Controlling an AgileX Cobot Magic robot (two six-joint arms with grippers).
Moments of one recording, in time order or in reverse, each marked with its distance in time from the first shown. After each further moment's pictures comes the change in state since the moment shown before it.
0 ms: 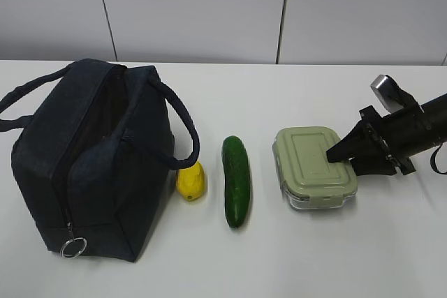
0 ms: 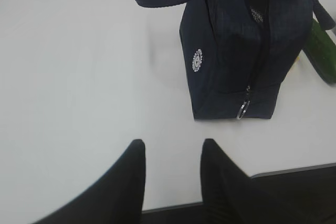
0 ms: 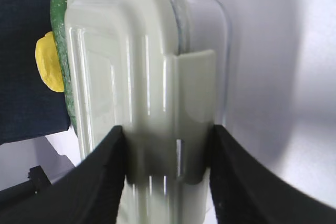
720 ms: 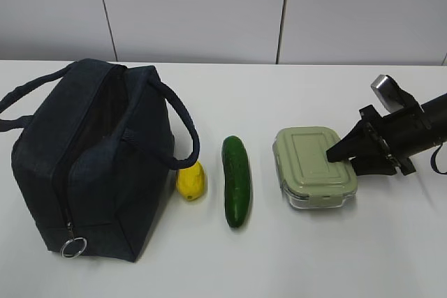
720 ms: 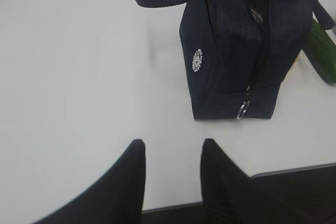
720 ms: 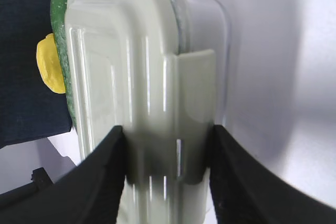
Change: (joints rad) left arm 0.000 0.000 0.000 0.000 0.000 0.000; right arm 0.000 -0.002 0.000 0.000 0.000 0.015
